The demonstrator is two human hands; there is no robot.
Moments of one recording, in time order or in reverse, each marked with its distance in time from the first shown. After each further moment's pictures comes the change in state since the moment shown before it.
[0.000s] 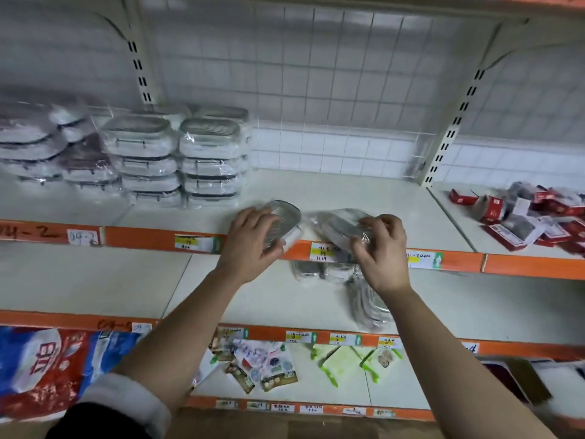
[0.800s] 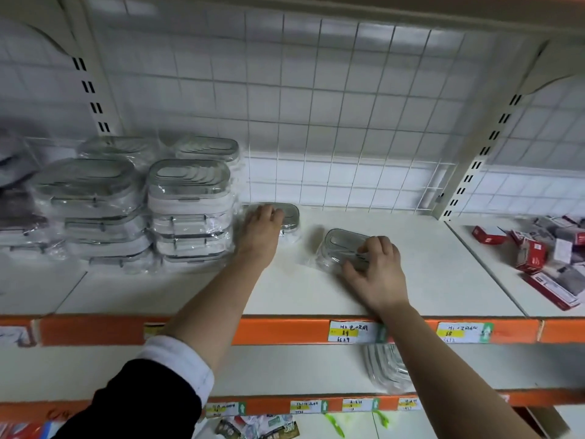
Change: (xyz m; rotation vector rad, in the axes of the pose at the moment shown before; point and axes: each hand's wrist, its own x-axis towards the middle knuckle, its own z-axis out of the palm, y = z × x) left_hand 0.170 -0.067 0.068 0.338 -0.249 -0.146; right_hand 0.108 0.026 0.081 -0.239 -0.064 0.129
